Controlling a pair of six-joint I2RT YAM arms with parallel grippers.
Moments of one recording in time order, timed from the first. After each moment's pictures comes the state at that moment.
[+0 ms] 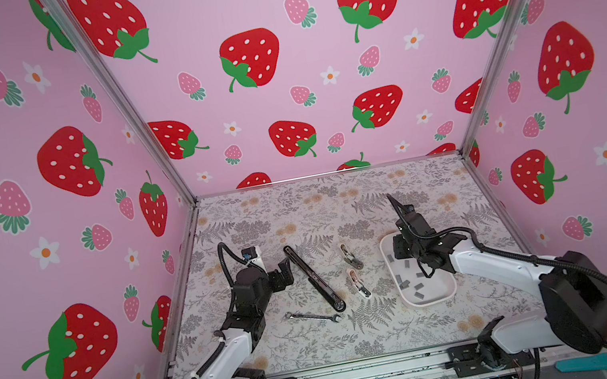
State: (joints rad) left arm -0.22 1.06 0.31 0.33 -0.01 -0.31; right arm 0.64 1.39 0.75 -0.26 0.26 0.49
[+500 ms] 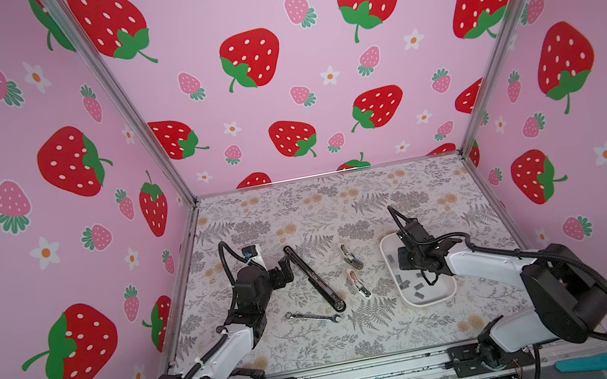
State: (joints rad) left arm -0.22 1.11 0.31 0.40 -0.02 -0.31; right arm 0.61 1.45 0.69 -0.29 0.22 0.54
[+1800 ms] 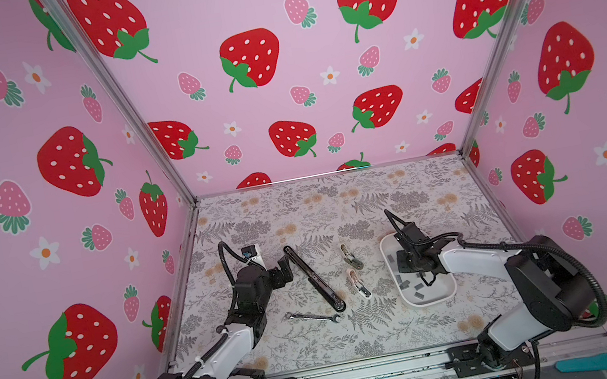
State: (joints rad) left arm -0.22 1.12 0.31 0.41 -0.03 -0.31; right arm 0.61 1.52 0.70 -0.28 0.19 0.54
